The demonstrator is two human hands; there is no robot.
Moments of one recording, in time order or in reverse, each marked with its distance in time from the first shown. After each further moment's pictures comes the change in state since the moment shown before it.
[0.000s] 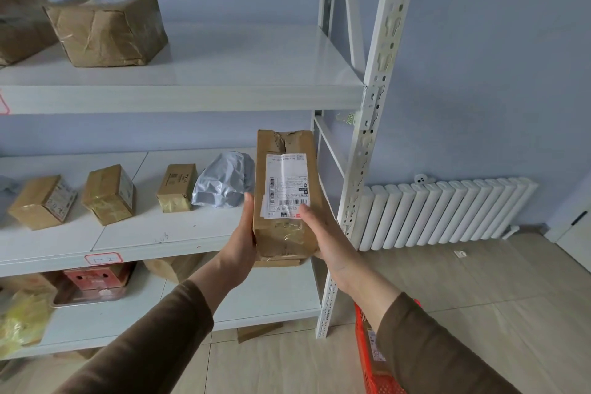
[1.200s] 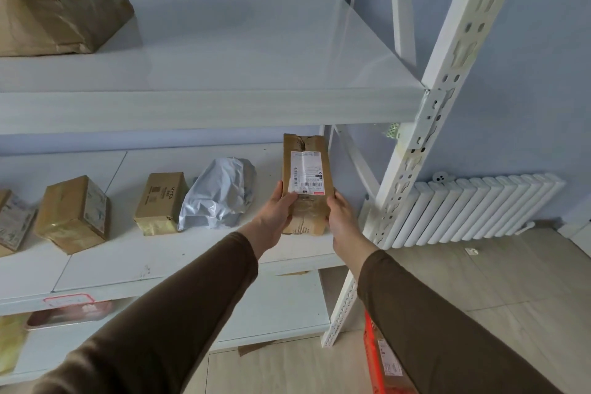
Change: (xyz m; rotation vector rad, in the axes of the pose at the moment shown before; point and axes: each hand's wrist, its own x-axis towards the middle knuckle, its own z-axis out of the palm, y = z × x) left_hand 0.213 0.004 -0.023 0.062 0.053 -0.149; right_hand 0.236 0.061 -0.032 0.073 0.446 0.194
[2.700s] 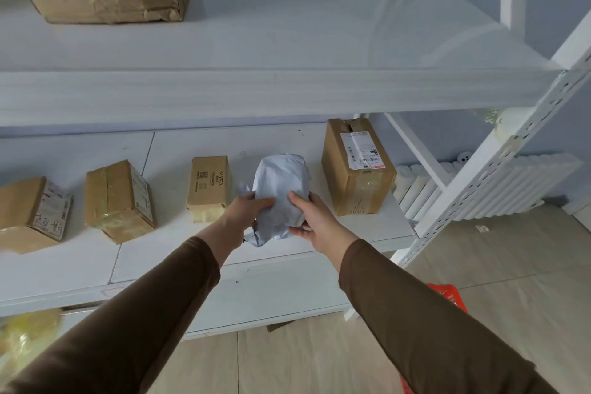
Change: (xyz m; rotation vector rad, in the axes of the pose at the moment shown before) left_hand -0.016 -0.003 -0.205 0.162 0.159 -0.132; right_hand -0.041 0.018 0.174 0.152 -0.227 0.301
